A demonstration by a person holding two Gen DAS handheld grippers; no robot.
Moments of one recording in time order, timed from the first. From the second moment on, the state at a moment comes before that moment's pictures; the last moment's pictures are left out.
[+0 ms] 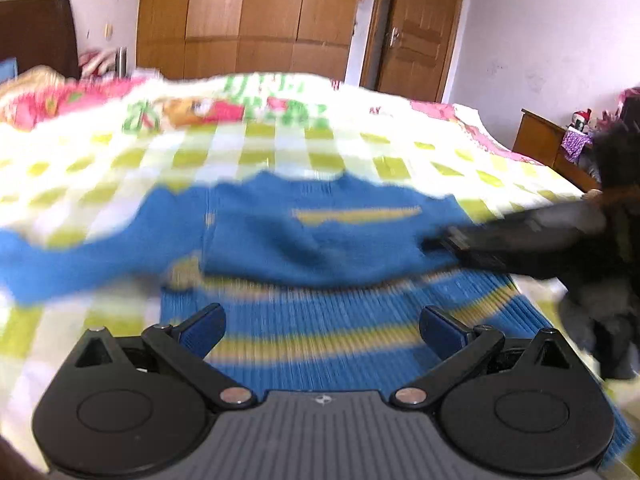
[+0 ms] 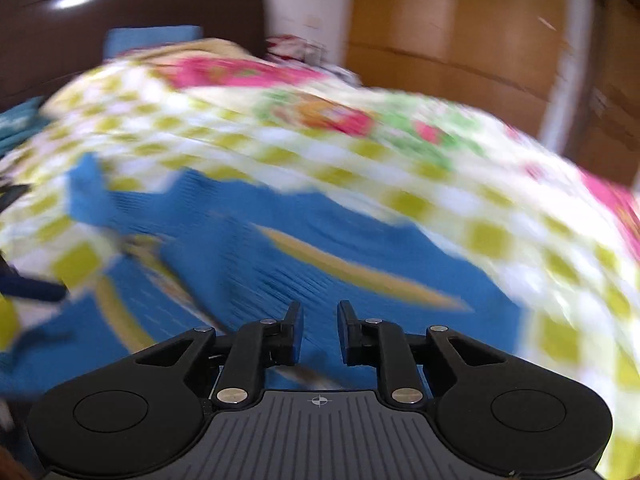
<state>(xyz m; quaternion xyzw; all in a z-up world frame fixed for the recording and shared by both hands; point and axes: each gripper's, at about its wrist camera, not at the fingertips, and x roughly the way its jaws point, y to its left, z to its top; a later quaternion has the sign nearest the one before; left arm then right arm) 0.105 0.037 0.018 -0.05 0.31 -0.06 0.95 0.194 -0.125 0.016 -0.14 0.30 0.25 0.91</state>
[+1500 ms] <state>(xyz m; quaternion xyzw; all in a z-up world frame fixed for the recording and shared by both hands) 0.208 0.067 -0.026 0.01 0.34 0.10 0.93 0.252 -0.199 -0.018 -0.02 0.36 0.09 0.93</state>
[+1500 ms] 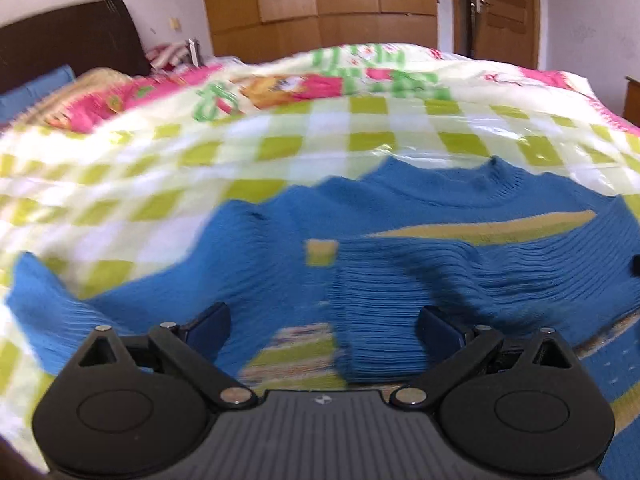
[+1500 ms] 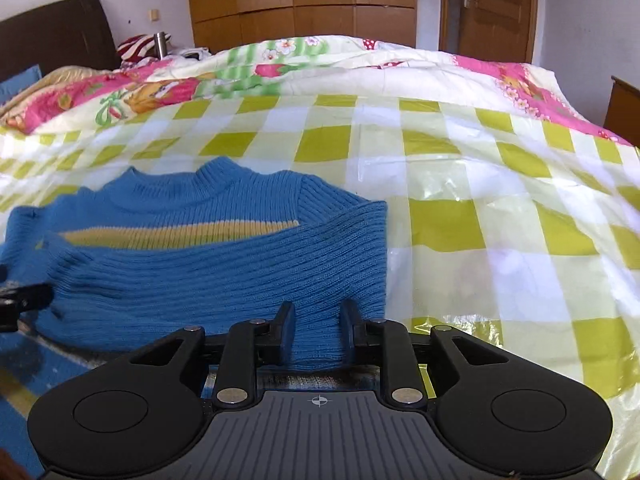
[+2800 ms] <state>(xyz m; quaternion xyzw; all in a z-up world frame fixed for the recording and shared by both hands) 0.061 0.202 -0.014 -0.12 0.32 0.19 0.92 0.238 0.219 0.001 -0.14 0.41 0.49 0.76</state>
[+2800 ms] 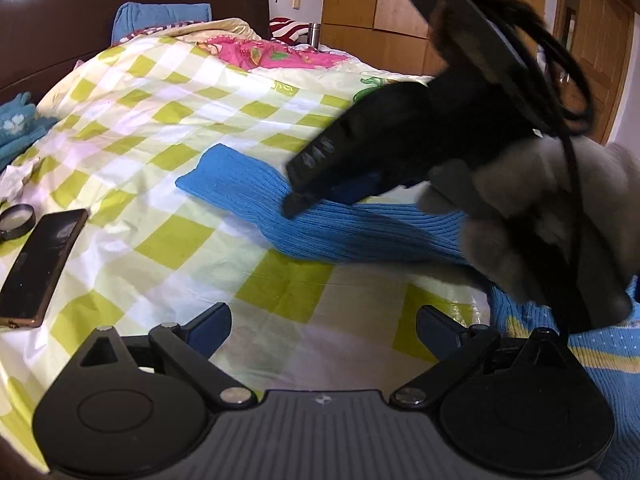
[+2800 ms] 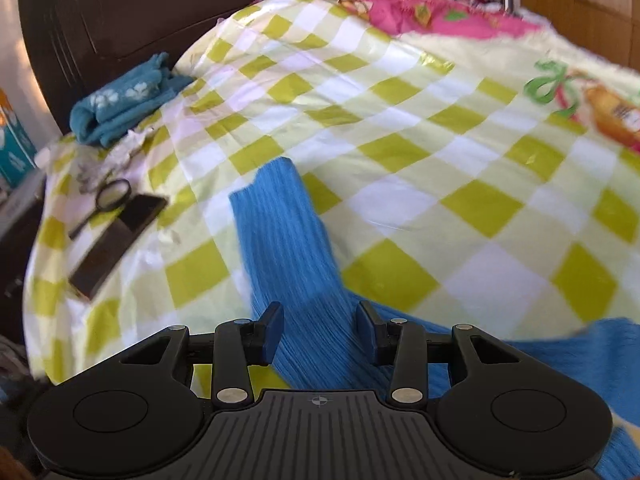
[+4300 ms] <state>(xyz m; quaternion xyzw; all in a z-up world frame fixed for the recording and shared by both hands) 0.118 0.096 0.022 -0.03 0.28 0.06 0.96 0.239 -0.131 0.107 0.21 0.27 0.22 0.91</state>
